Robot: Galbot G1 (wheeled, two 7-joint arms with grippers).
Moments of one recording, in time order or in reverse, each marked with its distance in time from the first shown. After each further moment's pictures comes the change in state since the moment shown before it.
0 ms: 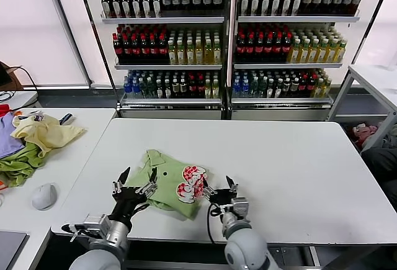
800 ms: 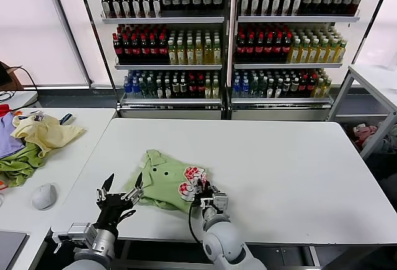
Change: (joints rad) left arm 0.088 0.006 -0.075 -0.039 0.008 -0.012 -0.013; right arm 0.087 0.099 -0.045 -0.133 0.040 -0.040 0.093
